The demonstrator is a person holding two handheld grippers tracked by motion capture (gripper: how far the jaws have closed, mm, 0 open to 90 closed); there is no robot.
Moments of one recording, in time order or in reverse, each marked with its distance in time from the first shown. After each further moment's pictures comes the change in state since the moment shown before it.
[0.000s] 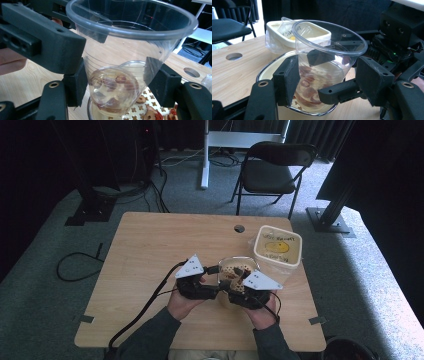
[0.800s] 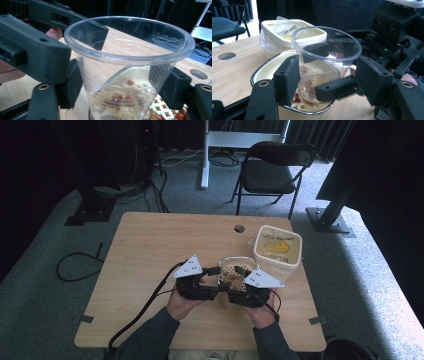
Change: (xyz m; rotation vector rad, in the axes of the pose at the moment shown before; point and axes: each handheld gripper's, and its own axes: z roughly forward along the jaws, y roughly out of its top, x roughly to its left) left arm 0.002 -0.001 -0.002 -0.005 -0.038 -0.014; right arm -0.004 0.000 0.001 -0.030 0.024 0.035
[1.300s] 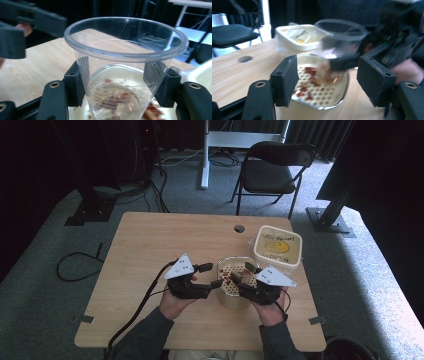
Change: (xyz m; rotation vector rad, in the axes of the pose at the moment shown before) left arm 0.006 -0.001 -0.024 -0.011 0.112 0.037; right arm -0.020 0.005 -0.020 -0.016 -0.111 0.026
